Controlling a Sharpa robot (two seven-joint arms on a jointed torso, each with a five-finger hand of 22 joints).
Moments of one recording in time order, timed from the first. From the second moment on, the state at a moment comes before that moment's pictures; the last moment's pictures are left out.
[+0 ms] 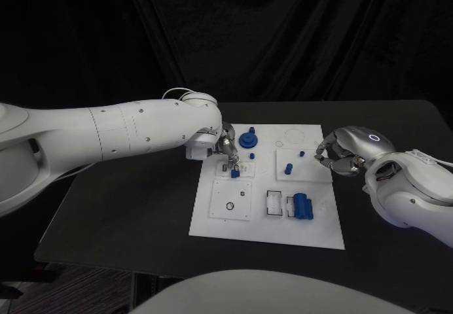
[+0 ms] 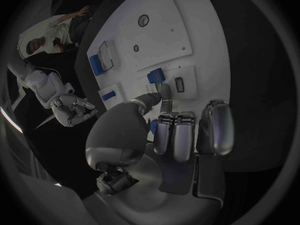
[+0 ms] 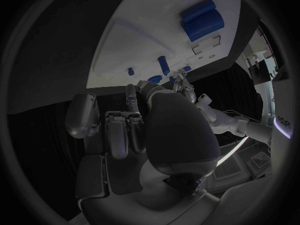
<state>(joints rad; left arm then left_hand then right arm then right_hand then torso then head) 1.39 -0.59 -0.21 1.31 -0.94 0.28 -0.62 1.07 -0.05 0.41 0.07 0.45 1.08 0.03 0.23 0.91 1.46 -0.04 1.57 1.31 1.47 -0.08 1.57 1.31 0.05 1.44 0.03 1.33 1.31 1.30 -0.93 -0.25 1.72 -1.67 -0.45 -0.45 1.38 -0.14 0.34 0.27 0.32 1.05 0.09 0.13 0.32 1.47 0.02 1.57 1.31 1.46 -0.04 1.54 1.31 0.09 1.41 0.06 1.15 1.31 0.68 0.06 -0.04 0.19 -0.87</state>
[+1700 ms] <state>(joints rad) 1.38 -0.97 -0.21 1.63 -0.68 -0.17 -0.28 1.17 -0.10 0.58 -0.23 0.13 0.57 0.16 0.46 0.90 1.47 0.07 1.57 1.31 1.47 0.01 1.57 1.31 0.05 1.43 0.11 1.25 1.31 1.28 -0.61 -0.25 1.66 -1.73 -0.52 -0.32 1.44 -0.20 0.29 0.23 0.27 0.97 0.13 0.07 0.30 1.46 0.04 1.57 1.31 1.47 -0.03 1.57 1.31 0.05 1.47 0.08 1.38 1.31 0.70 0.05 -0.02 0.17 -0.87</state>
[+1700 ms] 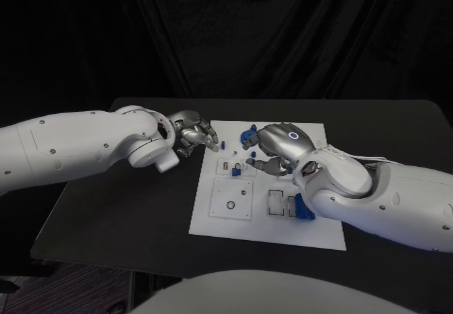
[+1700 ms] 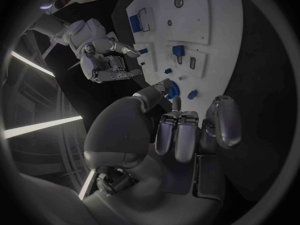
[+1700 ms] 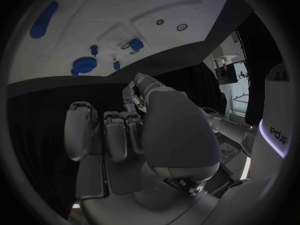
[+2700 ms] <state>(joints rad) 1.35 -1.00 -0.21 1.65 -0.70 -0.15 -0.24 1.10 -0.06 0.38 -0.12 0.39 0.76 0.10 0.53 0.60 1.47 0.03 1.57 1.31 1.47 -0.02 1.57 1.31 0.04 1.47 0.09 1.43 1.31 1.22 -0.50 -0.24 1.54 -1.74 -0.46 -0.33 1.39 -0.21 0.20 0.28 0.19 0.91 0.14 0.06 0.26 1.47 0.05 1.57 1.31 1.47 -0.02 1.57 1.31 0.05 1.47 0.08 1.38 1.31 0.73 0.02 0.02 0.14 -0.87</state>
